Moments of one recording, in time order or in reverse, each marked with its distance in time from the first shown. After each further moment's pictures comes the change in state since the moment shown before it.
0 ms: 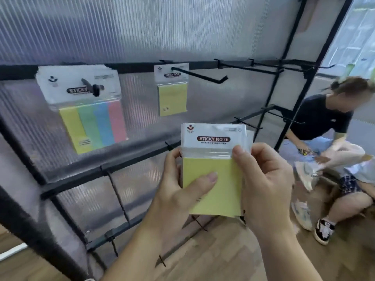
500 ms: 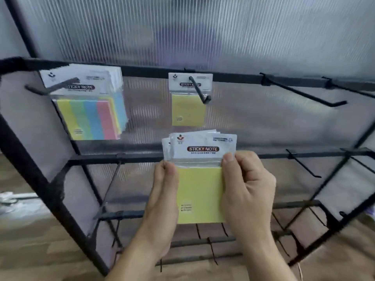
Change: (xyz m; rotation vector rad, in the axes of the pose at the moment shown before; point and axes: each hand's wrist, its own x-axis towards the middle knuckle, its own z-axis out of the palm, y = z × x) left_hand 0.061 -0.027 0.079 0.005 0.608 -0.004; right_hand 0.112 0.065 -0.021 -0.028 -0.408 -0.143
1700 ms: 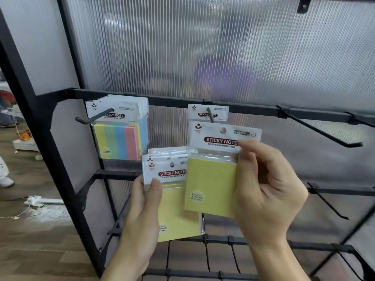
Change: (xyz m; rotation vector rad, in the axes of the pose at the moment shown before) left_hand 0.000 0.018 -0.025 -0.012 0.365 0.203; right_hand 0.043 -0.023 0.009 0.167 0.156 -0.474
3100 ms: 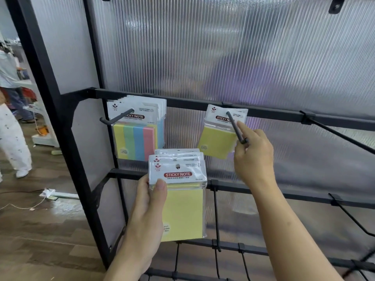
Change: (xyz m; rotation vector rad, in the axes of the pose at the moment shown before) left_hand 0.008 0.009 -0.016 0.086 0.002 -0.034; right_hand 0.032 0.092 0.049 -0.442 -0.423 0.274
